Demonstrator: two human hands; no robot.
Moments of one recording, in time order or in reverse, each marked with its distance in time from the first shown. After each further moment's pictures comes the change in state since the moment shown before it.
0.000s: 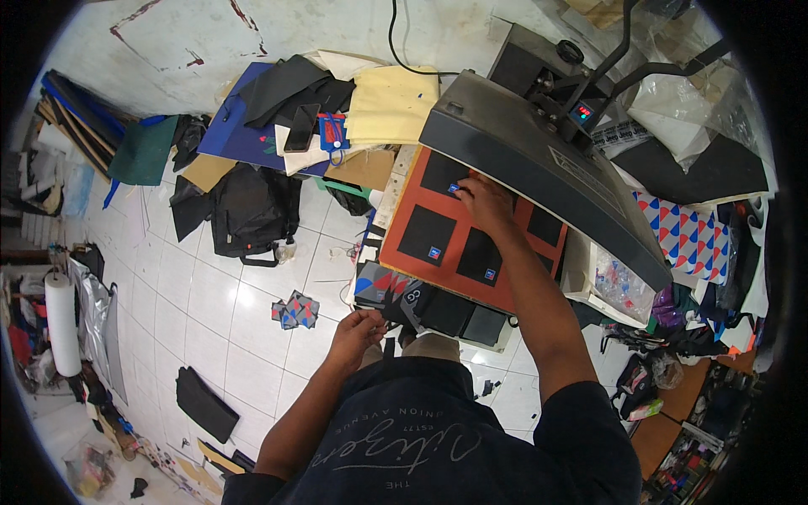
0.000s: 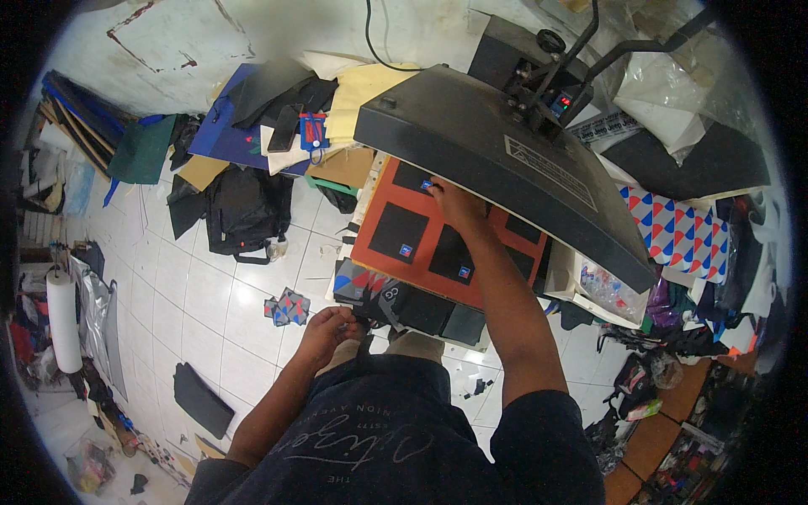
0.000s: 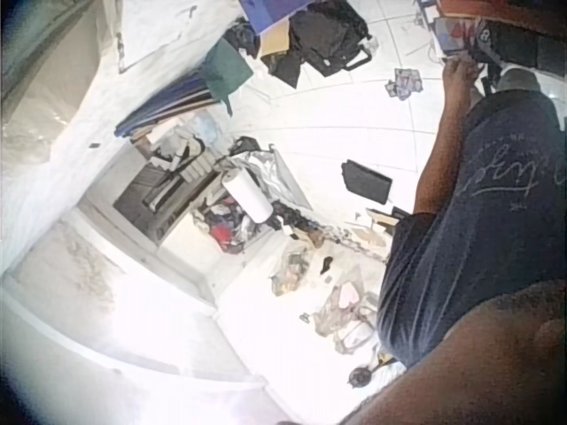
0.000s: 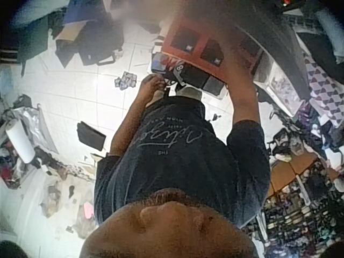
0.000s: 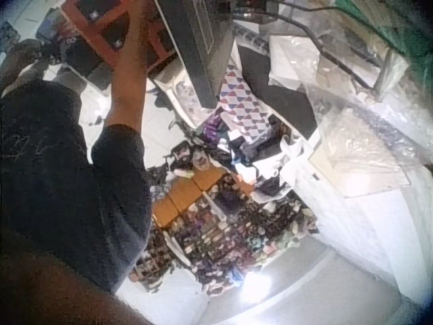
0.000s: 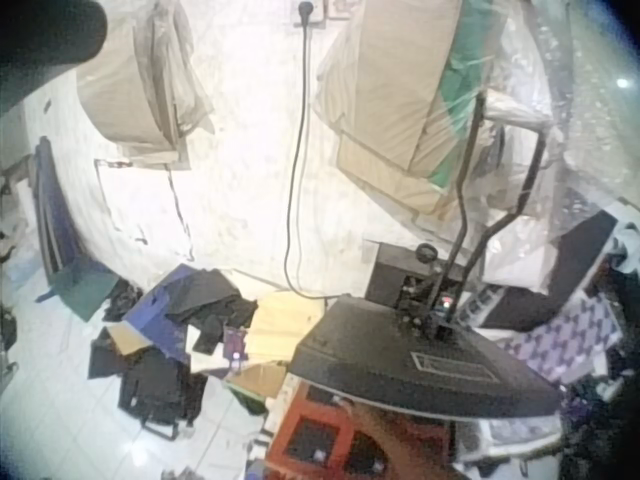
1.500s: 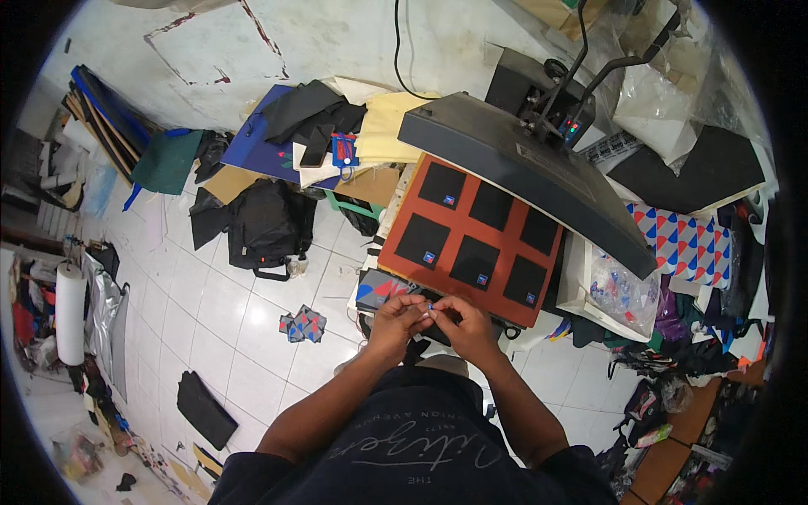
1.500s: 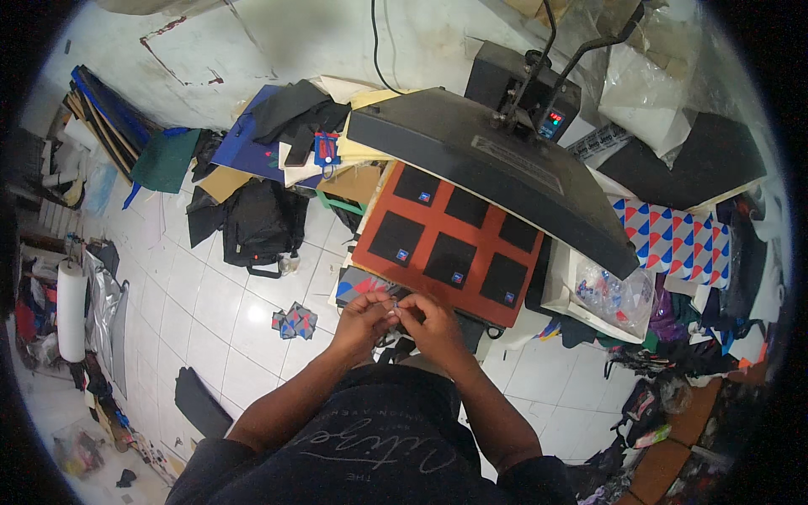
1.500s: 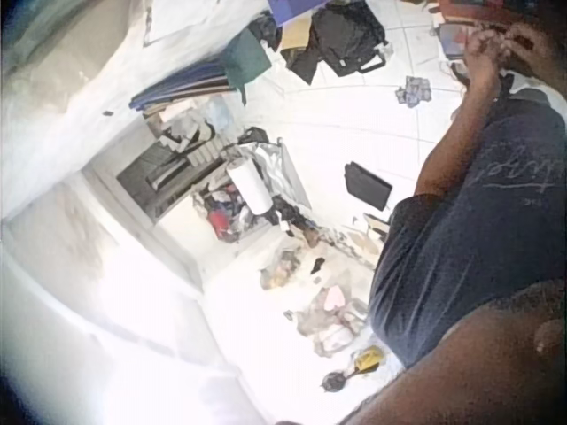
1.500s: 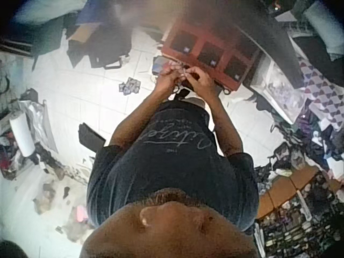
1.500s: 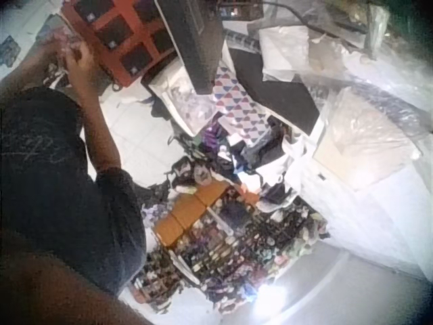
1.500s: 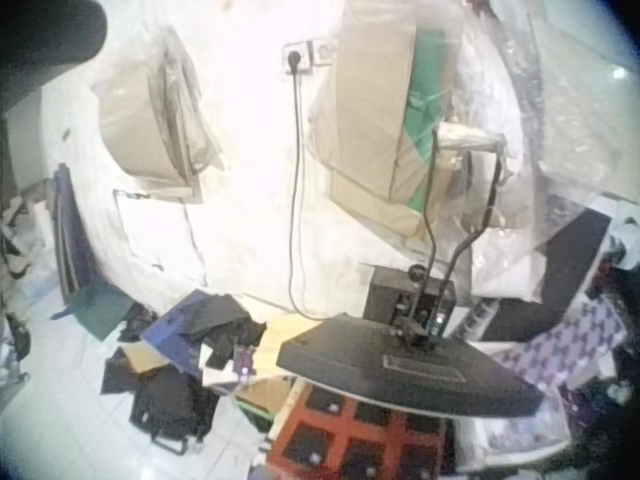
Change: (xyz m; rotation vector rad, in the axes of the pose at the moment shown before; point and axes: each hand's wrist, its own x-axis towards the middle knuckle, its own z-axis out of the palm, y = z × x) left_hand -0.020 0.000 0.106 -0.187 -0.148 0.178; right_hand -0.211 -0.060 -0.051 0.851 -0.173 -0.014
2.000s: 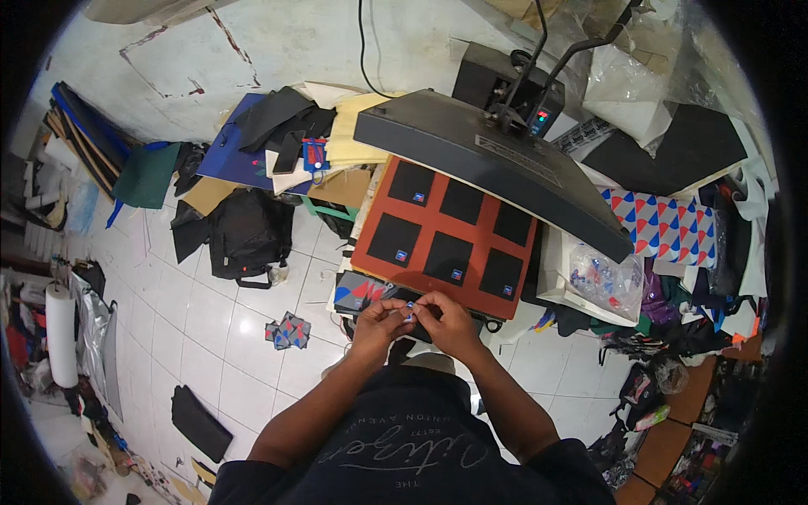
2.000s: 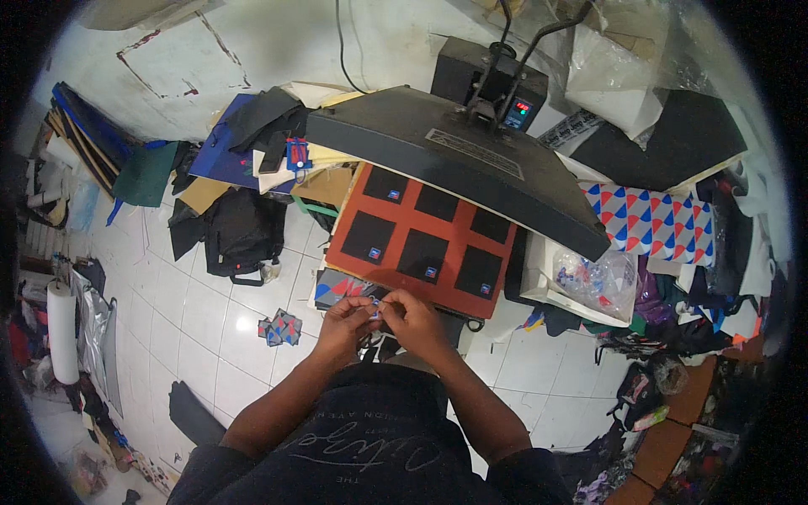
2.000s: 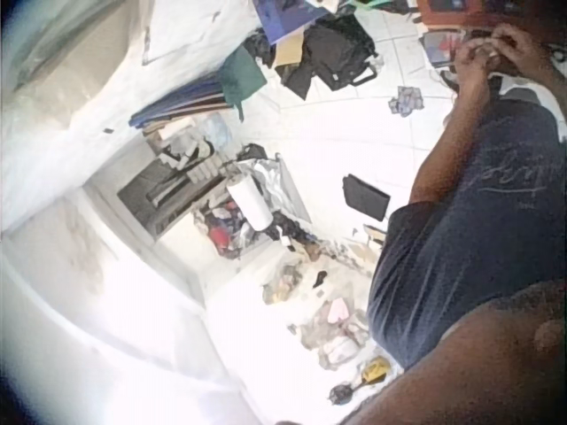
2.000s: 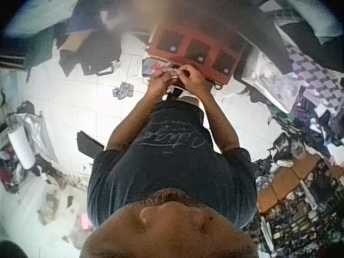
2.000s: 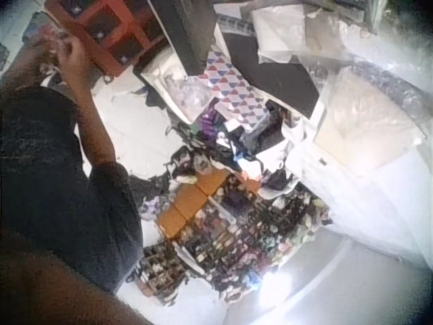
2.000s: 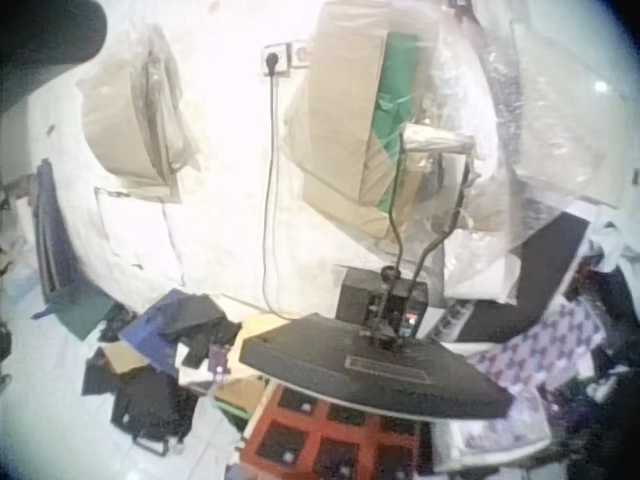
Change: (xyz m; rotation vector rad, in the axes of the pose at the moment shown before) left_hand -0.006 -0.010 0.009 0.134 -0.002 -0.033; right_hand -0.005 0.016 -0.007 0.077 0.007 0.119
